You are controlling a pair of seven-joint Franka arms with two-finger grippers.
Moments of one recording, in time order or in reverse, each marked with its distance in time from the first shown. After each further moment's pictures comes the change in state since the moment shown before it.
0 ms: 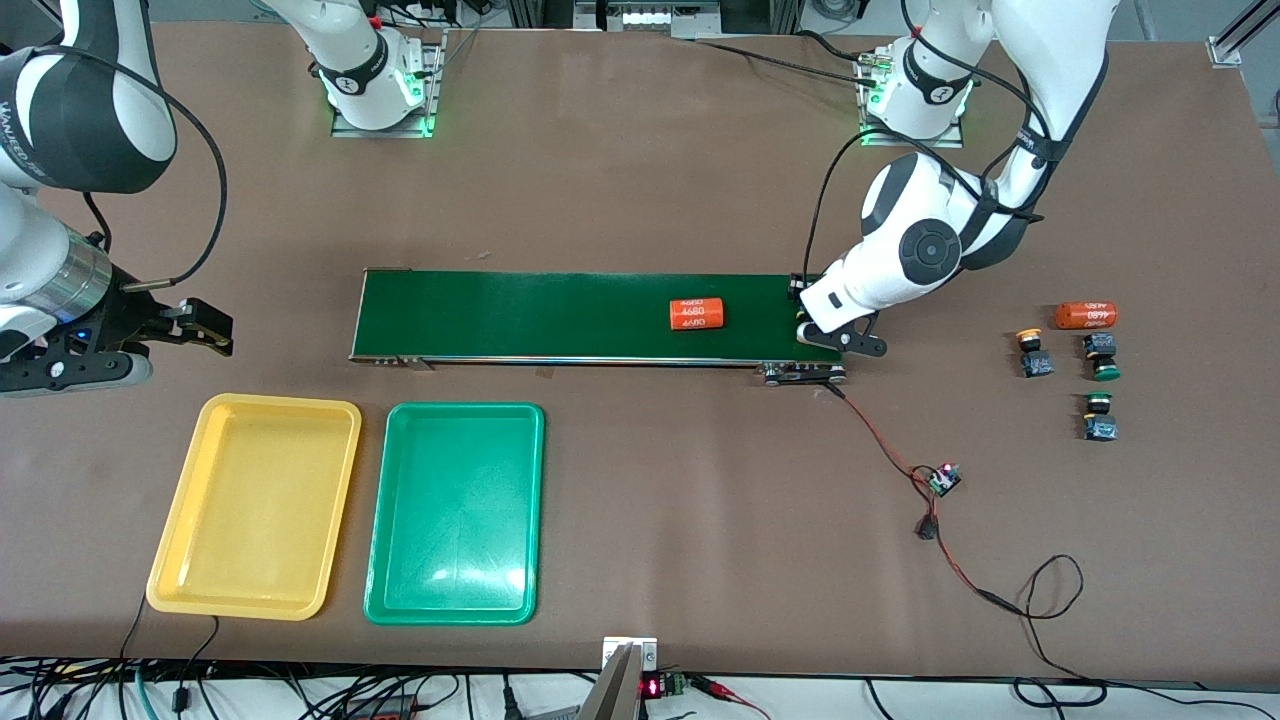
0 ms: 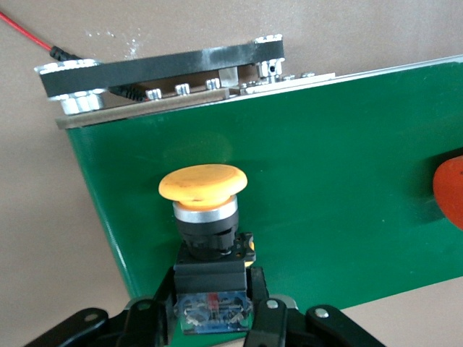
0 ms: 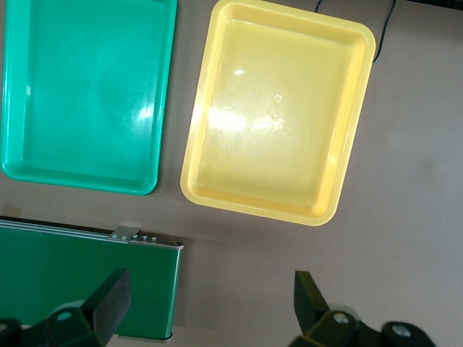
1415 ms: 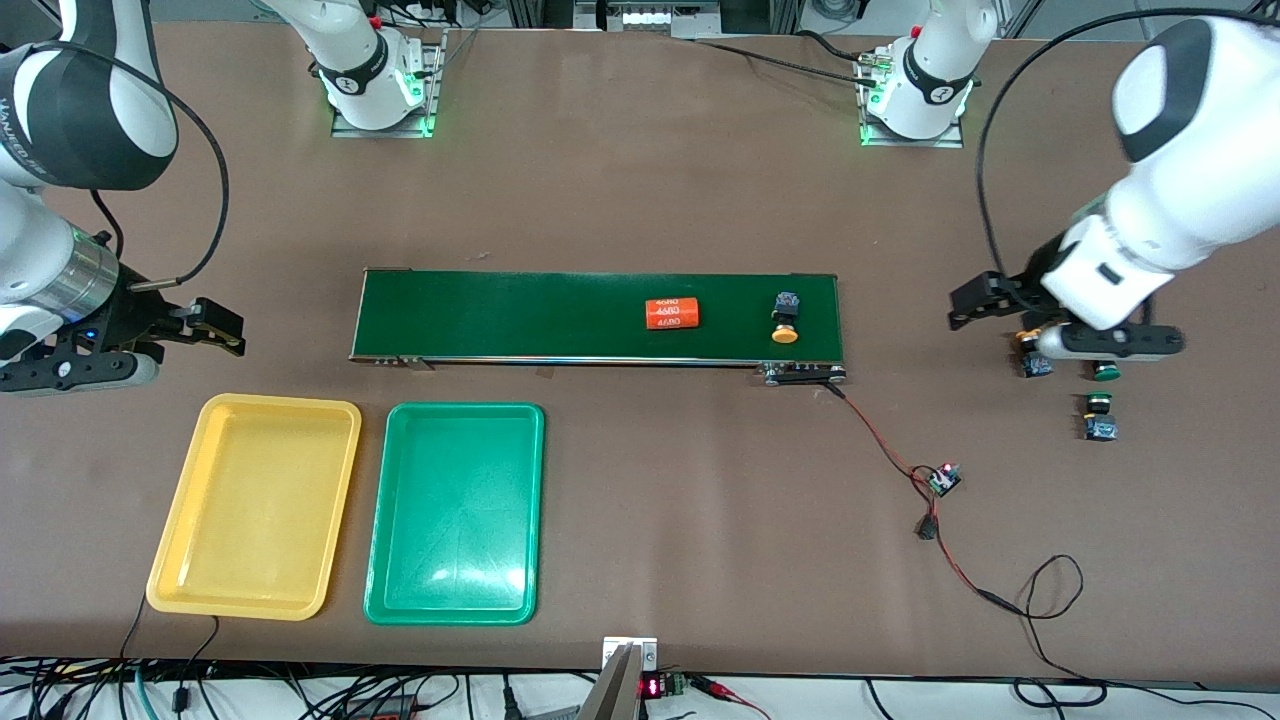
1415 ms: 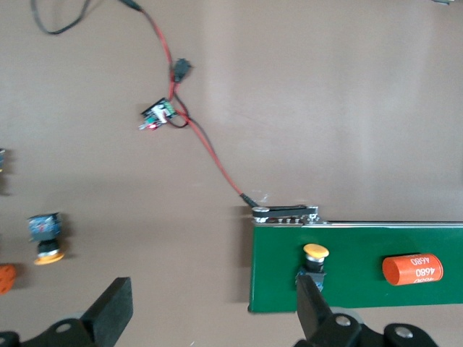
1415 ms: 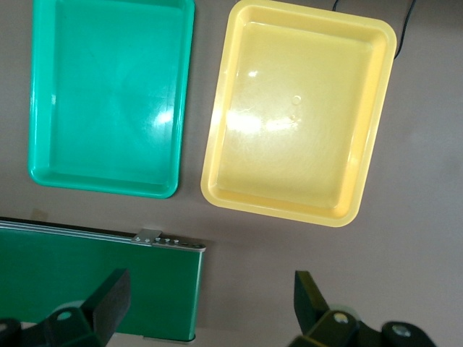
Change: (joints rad) left arm 0.074 -0.222 0.229 0.491 0.001 -0.490 -0.005; right arm 0.017 0.000 0.002 0.001 0.051 0.000 0.038
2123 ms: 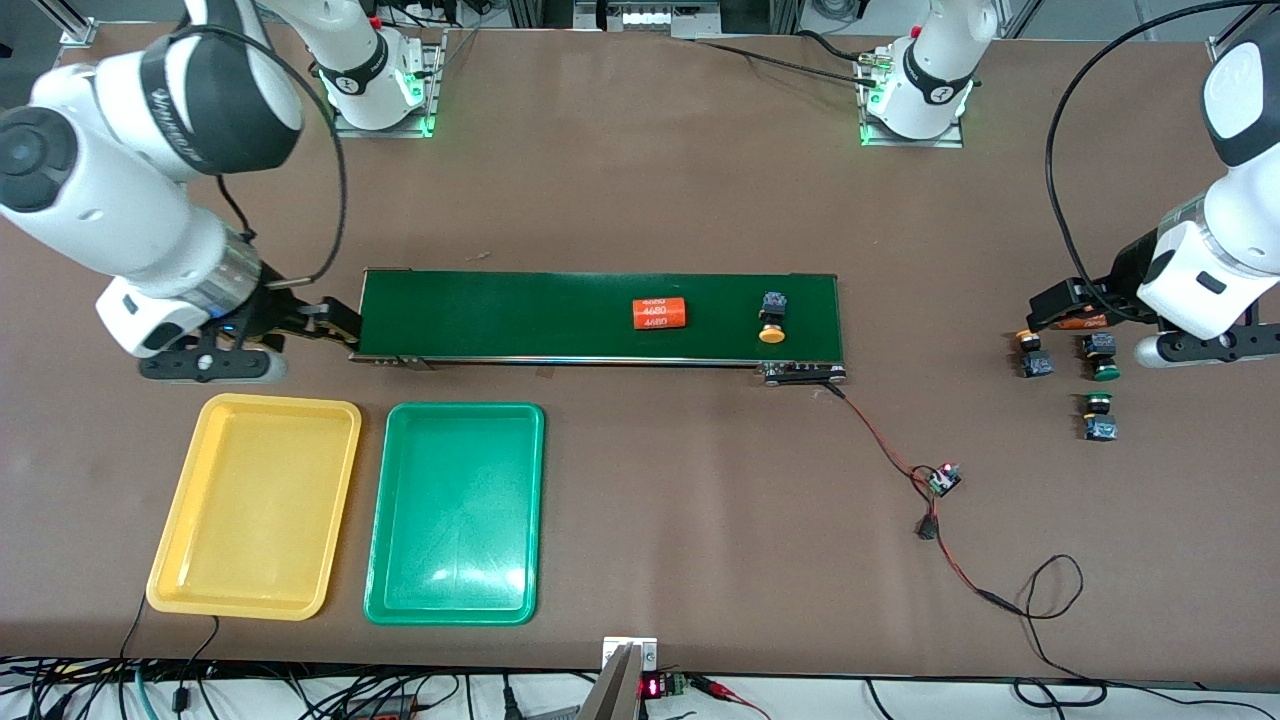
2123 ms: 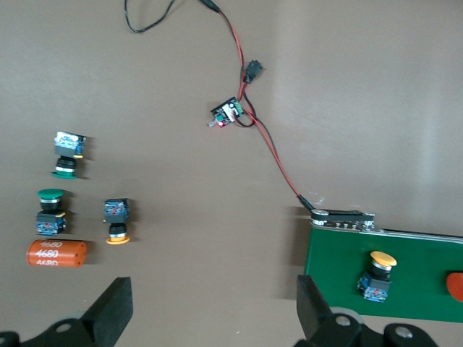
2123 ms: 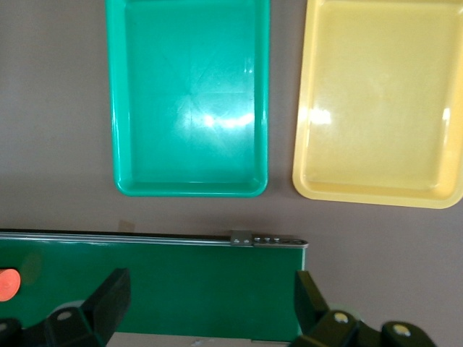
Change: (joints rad) left arm 0.043 0.024 0.040 0.054 0.094 -0.067 0.000; right arm 0.180 0.030 0.008 -0.002 0.044 0.026 0.278
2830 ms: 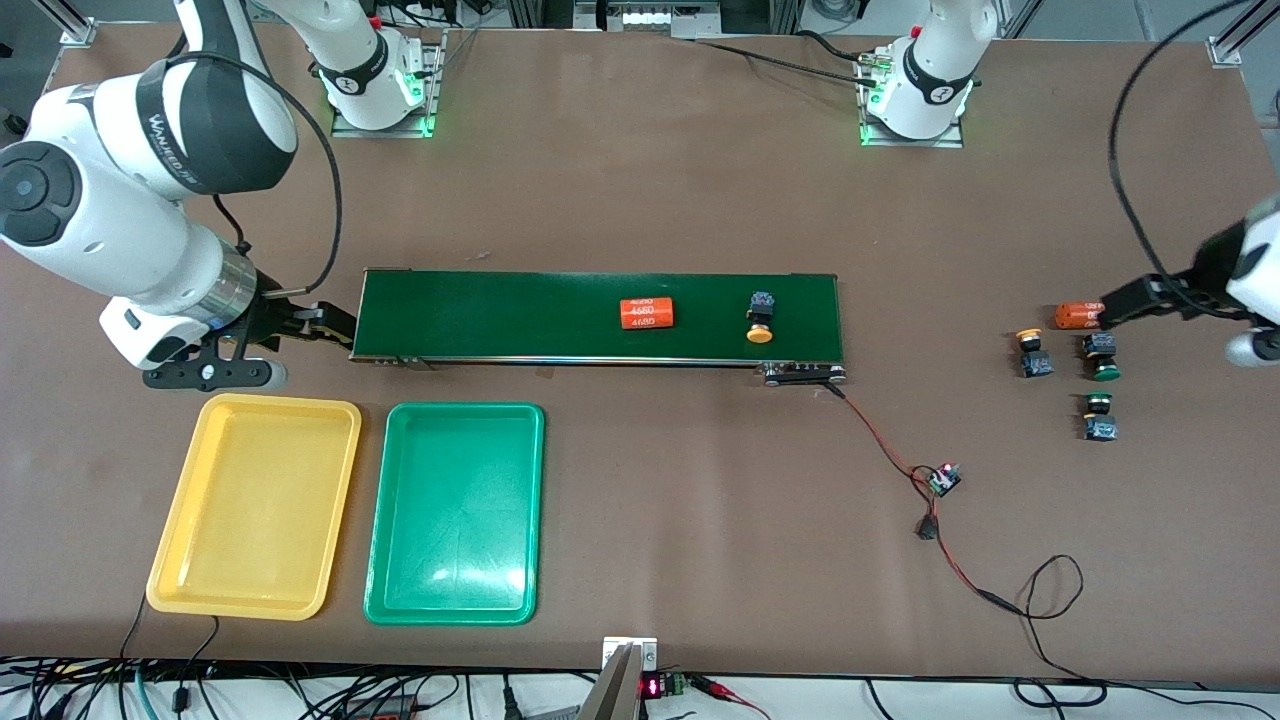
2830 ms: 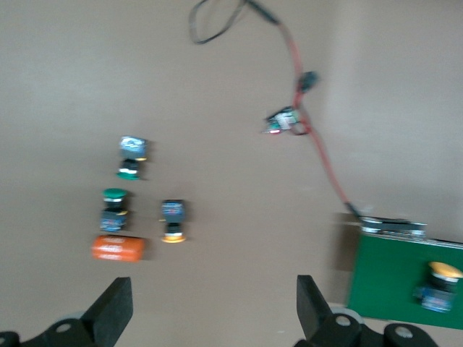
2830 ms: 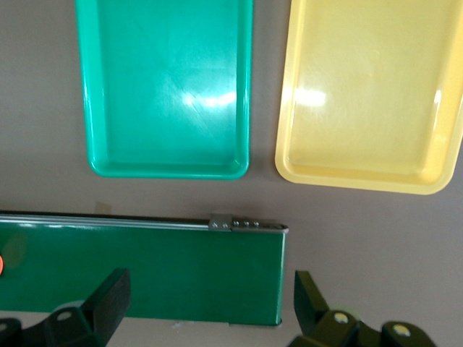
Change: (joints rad) left arm 0.114 0.047 0.005 0.091 0.074 -0.077 0.088; right arm -0.033 0.009 -0.018 0.000 0.002 -0.073 -0.067
